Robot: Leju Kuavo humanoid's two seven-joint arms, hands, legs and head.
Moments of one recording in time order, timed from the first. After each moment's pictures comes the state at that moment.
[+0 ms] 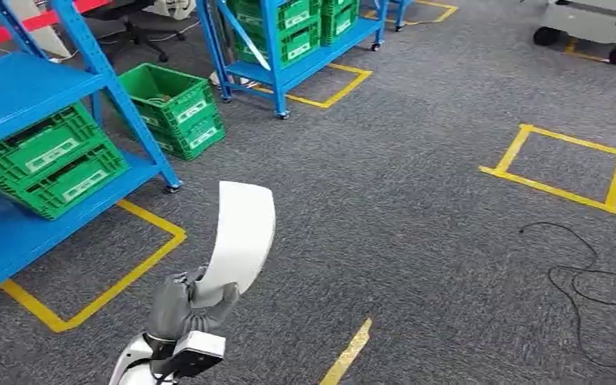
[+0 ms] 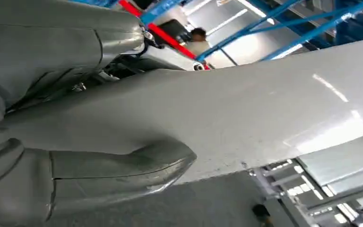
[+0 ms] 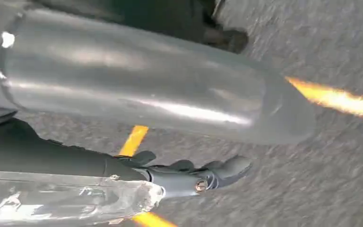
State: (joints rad) left arm 0.16 -0.24 -0.16 -1.52 -0.43 0.16 -0.62; right arm -0.02 0.23 -1.17 -0.27 0.92 -0.11 -0.44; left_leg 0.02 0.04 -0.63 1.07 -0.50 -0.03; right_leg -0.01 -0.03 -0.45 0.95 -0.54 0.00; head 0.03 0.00
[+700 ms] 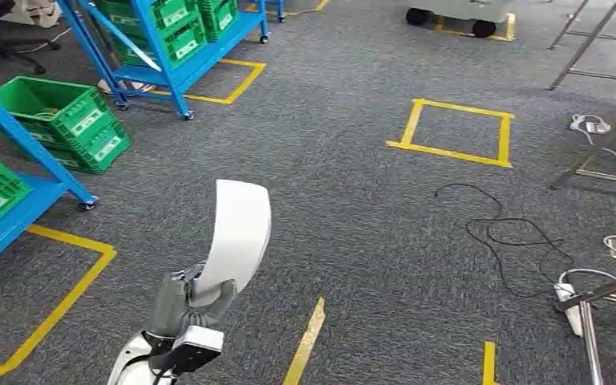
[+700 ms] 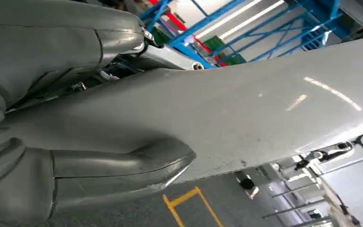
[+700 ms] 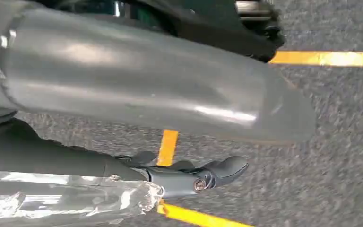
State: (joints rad) left arm 0.15 -0.26 -0.13 -1.50 -0.44 0.15 -0.62; right arm -0.03 0.23 -1.20 -0.27 0.94 -0.11 -0.44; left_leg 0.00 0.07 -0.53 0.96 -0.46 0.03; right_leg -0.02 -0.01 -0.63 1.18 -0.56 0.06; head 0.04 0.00
